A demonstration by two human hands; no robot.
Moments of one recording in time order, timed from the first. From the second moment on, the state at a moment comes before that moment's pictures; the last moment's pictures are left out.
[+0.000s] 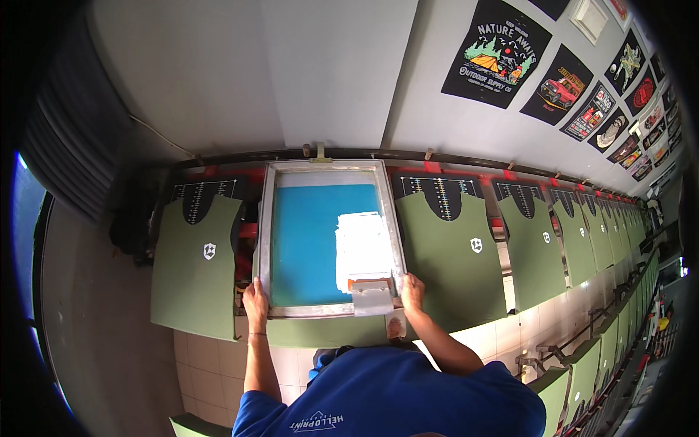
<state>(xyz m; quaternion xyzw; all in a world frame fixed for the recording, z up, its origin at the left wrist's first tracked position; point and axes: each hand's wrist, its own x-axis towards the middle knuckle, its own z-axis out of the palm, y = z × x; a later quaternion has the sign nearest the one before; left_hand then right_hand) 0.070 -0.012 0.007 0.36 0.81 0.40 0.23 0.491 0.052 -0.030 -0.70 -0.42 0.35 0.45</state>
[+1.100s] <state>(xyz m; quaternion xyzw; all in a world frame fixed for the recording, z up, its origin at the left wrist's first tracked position) 0.501 0.060 0.003 0.34 0.78 0.43 0.30 0.929 0.102 -0.007 -0.68 -0.28 0.42 0.53</state>
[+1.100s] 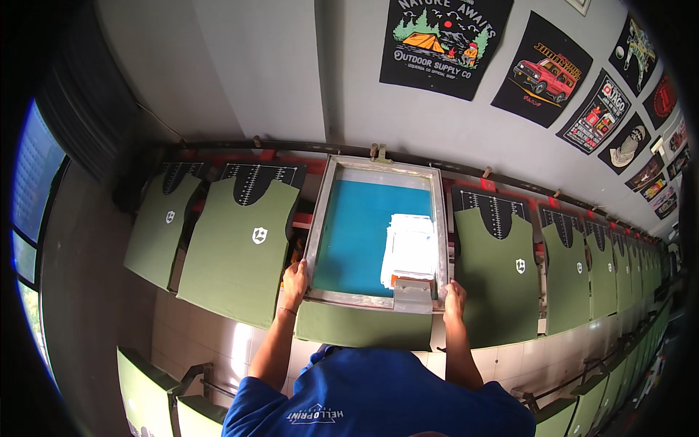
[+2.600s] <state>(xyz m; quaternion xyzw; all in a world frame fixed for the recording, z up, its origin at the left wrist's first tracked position) 0.498 0.056 -0.046 0.30 0.75 0.51 0.29 0.912 0.096 -0.053 -0.75 -0.41 0.19 0.49</state>
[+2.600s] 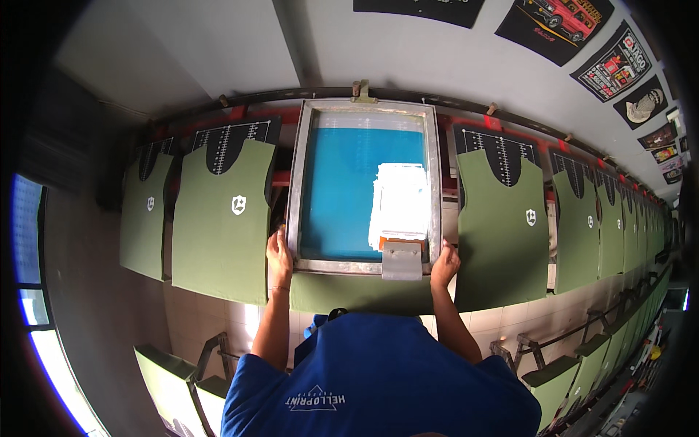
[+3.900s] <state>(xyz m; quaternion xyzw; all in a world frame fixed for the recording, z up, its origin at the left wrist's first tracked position) 0.710 0.024 -0.036 0.01 0.46 0.33 0.82 0.853 0.174 0.088 -0.53 -0.83 0.18 0.07</state>
